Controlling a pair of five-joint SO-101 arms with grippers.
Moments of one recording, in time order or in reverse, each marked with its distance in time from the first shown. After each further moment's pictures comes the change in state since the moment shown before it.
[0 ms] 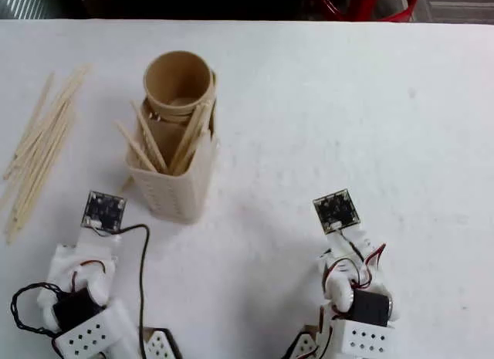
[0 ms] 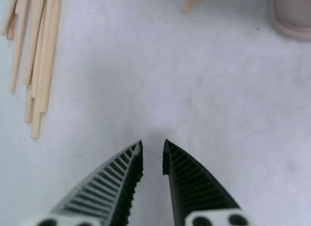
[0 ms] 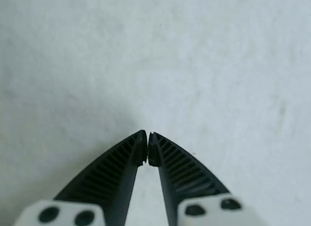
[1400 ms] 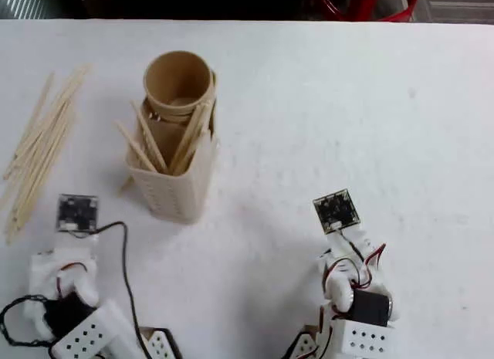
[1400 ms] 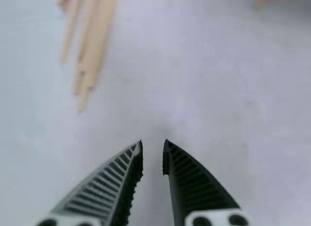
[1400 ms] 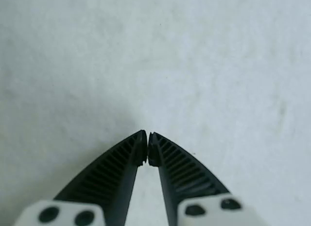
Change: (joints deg) left arm -12.7 0.6 -1.4 -7.0 0.0; right arm 0.0 0.0 0.0 0.0 0.0
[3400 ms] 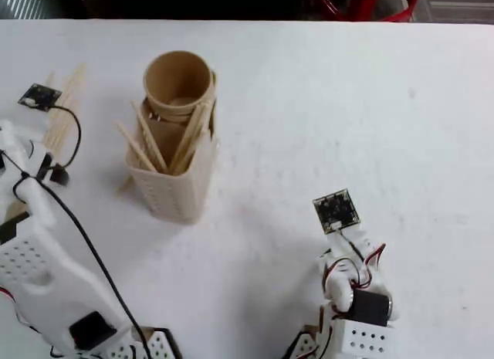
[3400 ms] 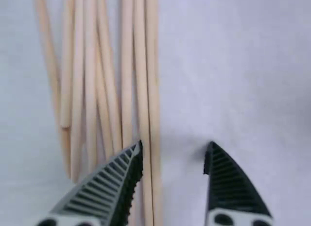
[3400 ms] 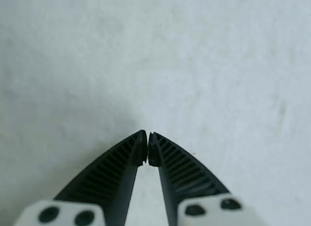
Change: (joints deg) left arm 10.9 140.8 -106.5 -2.9 -7.5; right arm 0.0 0.0 0.0 0.0 0.0
